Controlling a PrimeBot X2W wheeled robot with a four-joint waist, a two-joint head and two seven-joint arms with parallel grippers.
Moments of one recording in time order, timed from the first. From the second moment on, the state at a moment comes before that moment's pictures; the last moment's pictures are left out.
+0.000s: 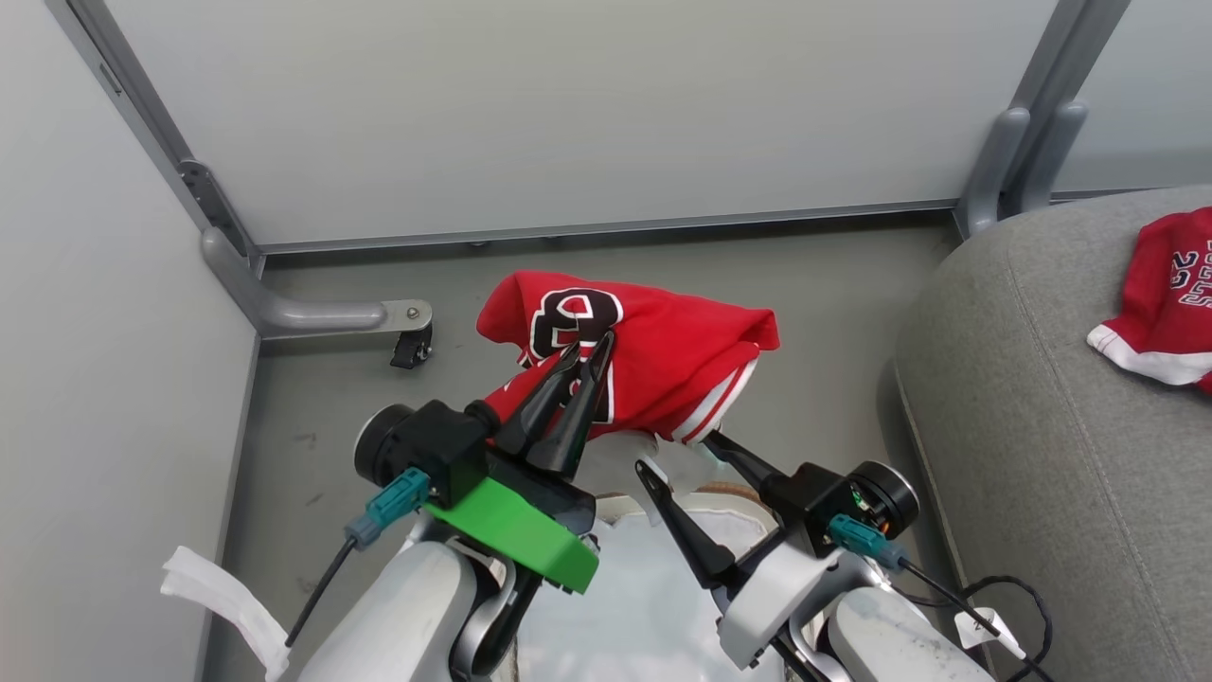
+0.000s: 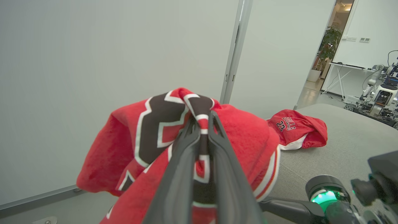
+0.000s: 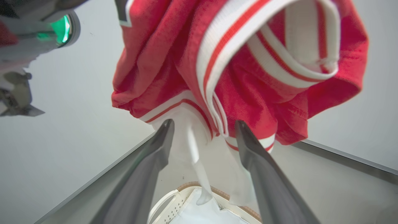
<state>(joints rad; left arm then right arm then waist) -0.37 0.14 -0.63 0.20 -0.51 -0.13 -0.26 -0.31 -0.05 0.54 0.38 0.22 0.13 -0.26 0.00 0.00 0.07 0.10</state>
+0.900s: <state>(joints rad) -0.39 0.14 -0.67 0.20 -0.52 -0.13 -0.26 -0.37 -0.05 0.58 0.42 0.28 0.13 -0.26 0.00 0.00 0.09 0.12</state>
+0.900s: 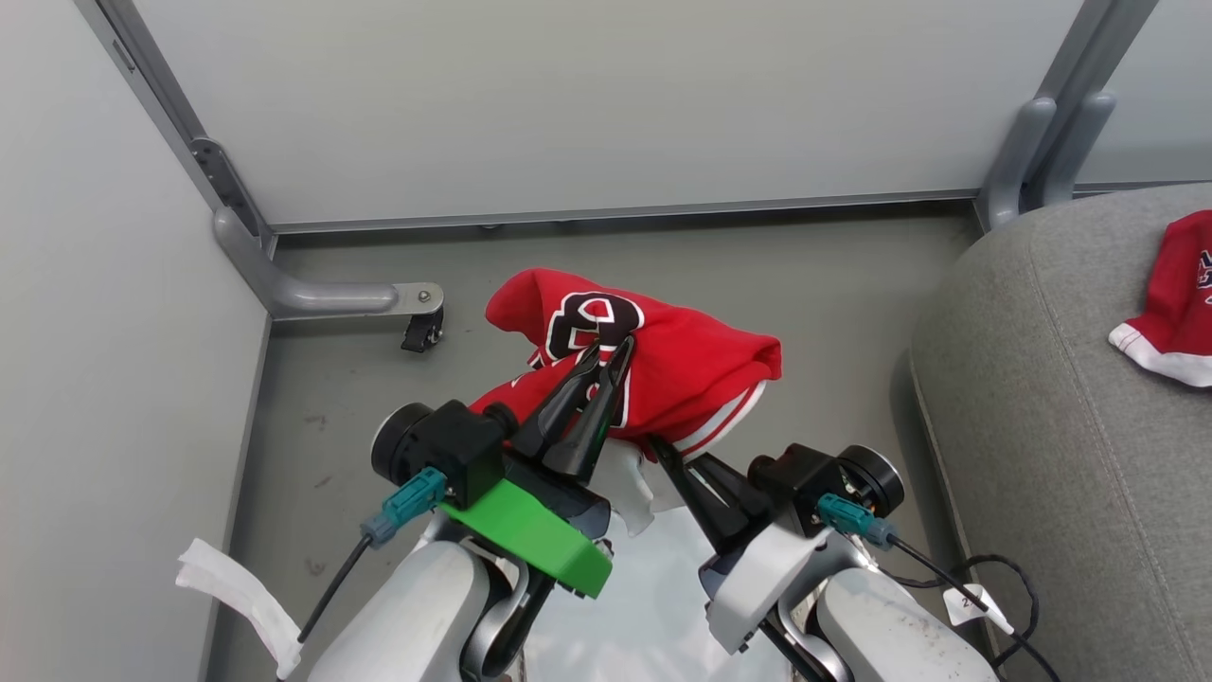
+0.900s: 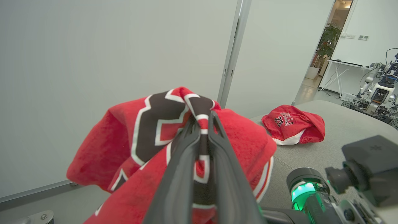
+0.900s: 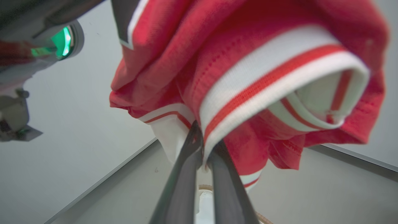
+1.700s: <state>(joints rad) -0.35 0.14 -0.61 0.21 -0.49 -0.13 -0.26 -0.36 -0.05 0.57 0.34 0.27 0.13 -0.26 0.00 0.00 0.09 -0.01</state>
